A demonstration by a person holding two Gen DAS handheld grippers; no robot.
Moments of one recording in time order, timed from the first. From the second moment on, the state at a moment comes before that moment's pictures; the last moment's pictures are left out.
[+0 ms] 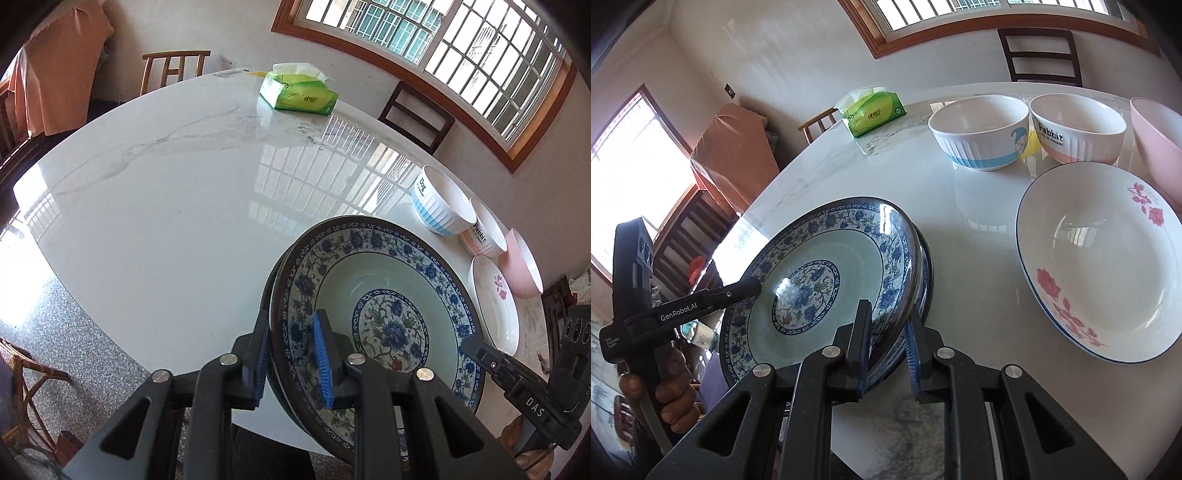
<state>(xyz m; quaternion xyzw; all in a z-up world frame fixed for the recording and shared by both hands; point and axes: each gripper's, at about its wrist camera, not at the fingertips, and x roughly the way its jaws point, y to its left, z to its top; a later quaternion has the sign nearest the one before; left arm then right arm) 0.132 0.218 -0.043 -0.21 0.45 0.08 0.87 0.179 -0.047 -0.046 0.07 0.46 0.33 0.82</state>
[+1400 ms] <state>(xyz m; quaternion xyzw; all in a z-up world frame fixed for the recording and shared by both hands) 0.118 0.183 -0.033 -0.08 0.42 0.13 0.89 0.166 -0.054 -0.036 0.03 0.39 0.30 0.87</state>
